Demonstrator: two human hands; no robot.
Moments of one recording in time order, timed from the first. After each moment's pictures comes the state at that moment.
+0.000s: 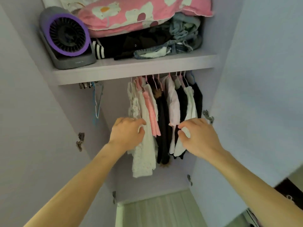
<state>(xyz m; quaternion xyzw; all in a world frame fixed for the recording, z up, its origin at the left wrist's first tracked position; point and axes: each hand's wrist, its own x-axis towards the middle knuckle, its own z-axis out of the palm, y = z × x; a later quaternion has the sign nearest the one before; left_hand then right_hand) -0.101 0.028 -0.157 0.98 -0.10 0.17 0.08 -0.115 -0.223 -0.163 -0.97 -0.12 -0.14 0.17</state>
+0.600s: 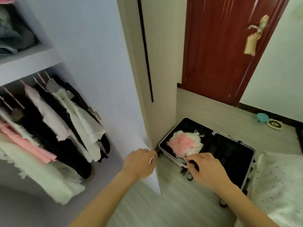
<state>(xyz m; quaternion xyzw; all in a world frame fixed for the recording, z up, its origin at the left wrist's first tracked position) -0.178 -0.375 -0.290 0.89 -0.45 -0.10 0.04 -0.357 -0.564 -0.315 -0.95 0.25 -0.01 0.19</state>
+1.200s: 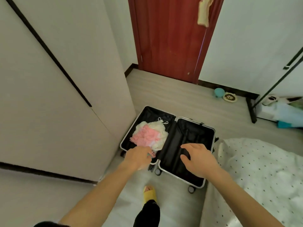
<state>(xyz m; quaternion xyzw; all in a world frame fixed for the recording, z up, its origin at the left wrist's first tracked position) -0.130 -0.693 -0.420 0.82 -0.49 -0.31 -0.02 -0.347 -0.820 -0.384 -0.89 0.37 0.11 0.22</state>
